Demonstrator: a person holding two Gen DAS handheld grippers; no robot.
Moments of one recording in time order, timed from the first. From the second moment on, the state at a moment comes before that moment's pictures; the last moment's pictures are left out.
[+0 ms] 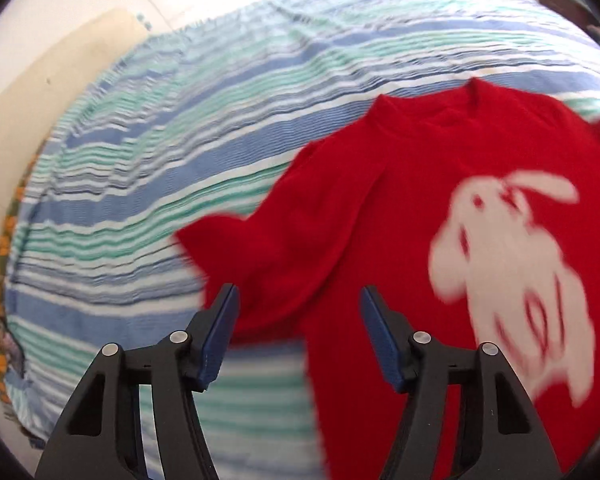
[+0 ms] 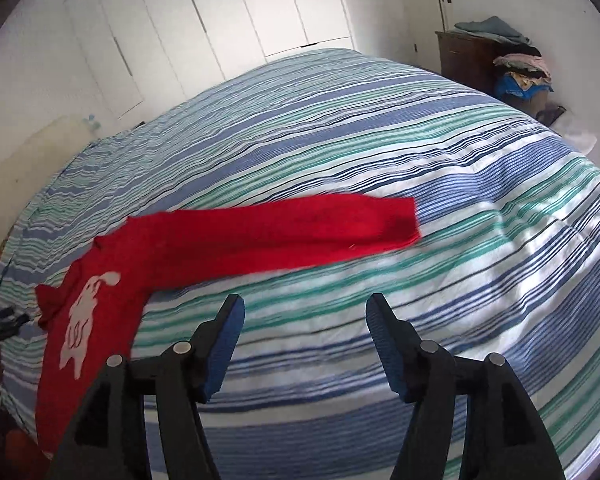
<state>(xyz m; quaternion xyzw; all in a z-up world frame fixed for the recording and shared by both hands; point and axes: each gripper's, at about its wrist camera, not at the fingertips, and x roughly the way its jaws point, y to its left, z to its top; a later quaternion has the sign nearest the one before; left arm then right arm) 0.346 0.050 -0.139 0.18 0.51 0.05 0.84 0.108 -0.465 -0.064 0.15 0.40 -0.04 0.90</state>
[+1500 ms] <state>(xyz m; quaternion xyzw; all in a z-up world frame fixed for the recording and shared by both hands) 0.190 0.311 -0.145 -0.20 0.48 0.35 0.78 0.124 -0.385 -0.146 0.05 0.49 -0.01 0.87</state>
